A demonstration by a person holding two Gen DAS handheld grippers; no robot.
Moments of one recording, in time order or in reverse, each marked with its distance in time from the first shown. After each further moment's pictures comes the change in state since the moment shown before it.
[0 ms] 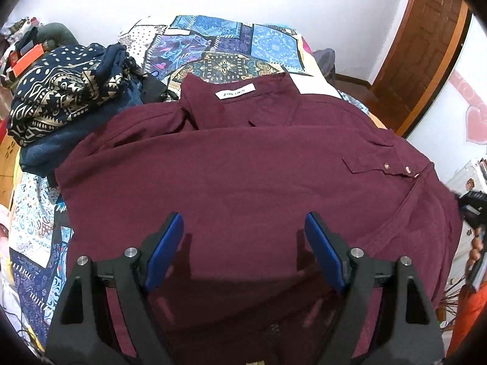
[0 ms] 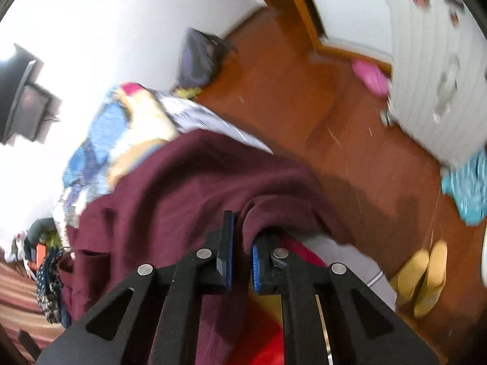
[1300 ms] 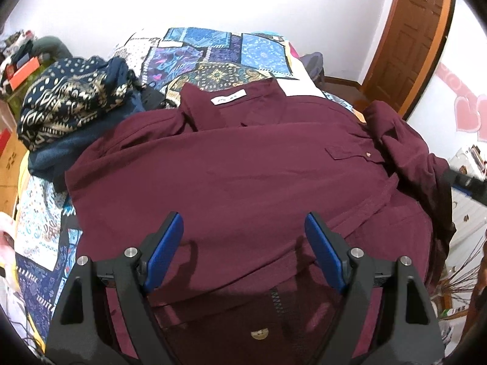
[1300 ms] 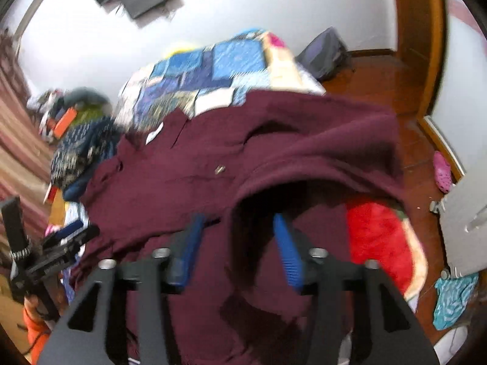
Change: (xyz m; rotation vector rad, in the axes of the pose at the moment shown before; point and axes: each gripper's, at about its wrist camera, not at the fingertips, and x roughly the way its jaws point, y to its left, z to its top) left arm -0.029 -0.005 -0.016 0.064 -0.044 -0.014; right arm -0.042 0.159 -0.102 -0.575 0.080 0.118
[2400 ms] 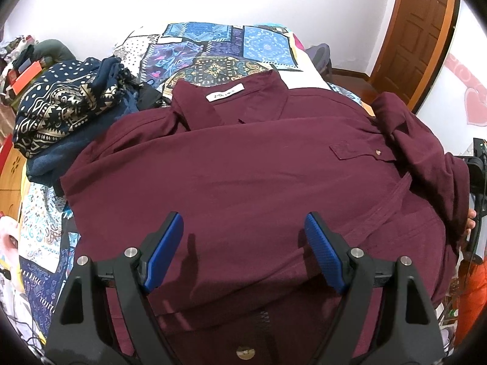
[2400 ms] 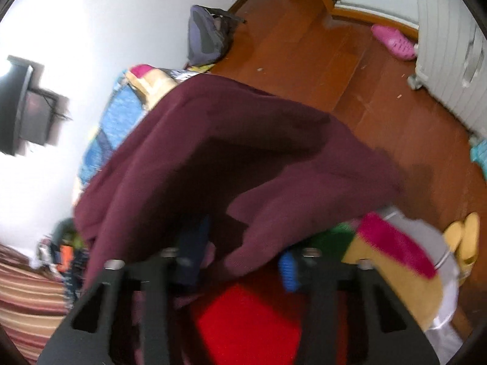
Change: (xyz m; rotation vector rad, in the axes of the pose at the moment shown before) left arm 0.020 -0.013 0.008 0.005 0.034 0.052; right arm 0.083 -0.172 0.015 0.679 0.046 -0.003
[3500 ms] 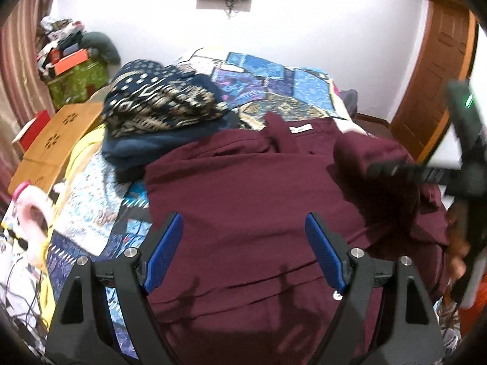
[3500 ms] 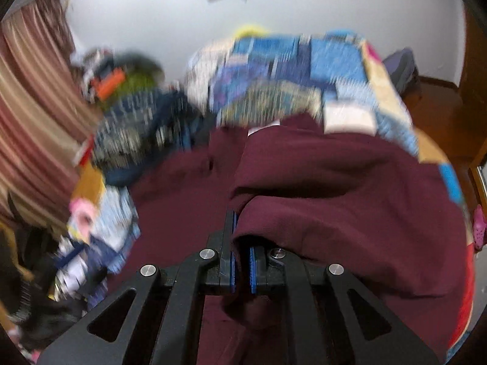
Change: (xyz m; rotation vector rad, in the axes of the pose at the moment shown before) left arm -0.083 0.105 -0.041 -0.170 -0.164 0.070; right arm 0.006 0.254 -0.205 -0.926 0.134 0.126
